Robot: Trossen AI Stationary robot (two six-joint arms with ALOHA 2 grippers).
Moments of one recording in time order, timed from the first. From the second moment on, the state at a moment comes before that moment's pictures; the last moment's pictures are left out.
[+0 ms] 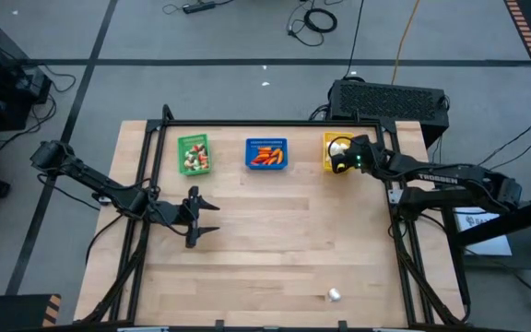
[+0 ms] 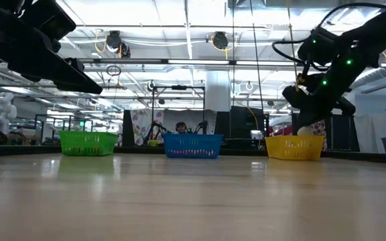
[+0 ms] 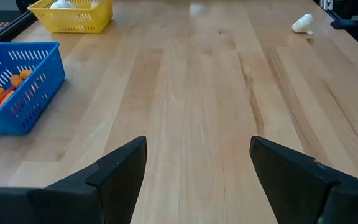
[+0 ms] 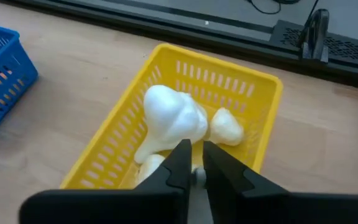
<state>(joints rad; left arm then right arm) -0.41 0.90 0.26 0.17 -0.38 -0.18 -0.53 1.02 0.43 -0.21 0.45 0.56</state>
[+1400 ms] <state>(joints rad) -0.41 0.90 0.26 0.17 -0.38 -0.20 0.45 1.47 1.12 -0.24 0.05 0.55</state>
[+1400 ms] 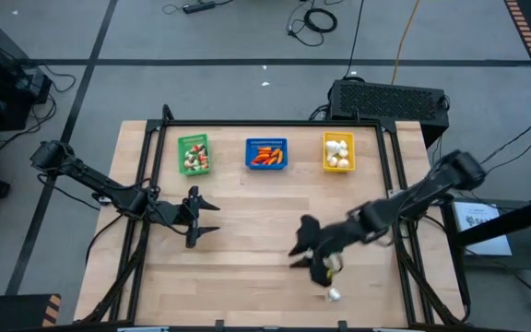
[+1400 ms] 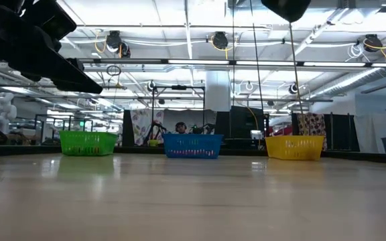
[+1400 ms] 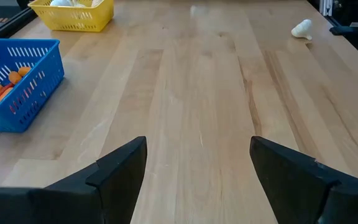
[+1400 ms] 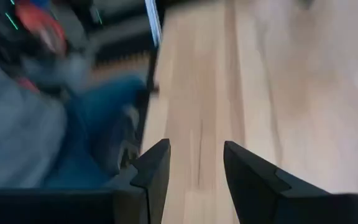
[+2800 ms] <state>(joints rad) -0.35 0.90 0.26 0.26 -0.22 -0.05 0.78 1.93 1.76 -0.93 0.05 1.39</state>
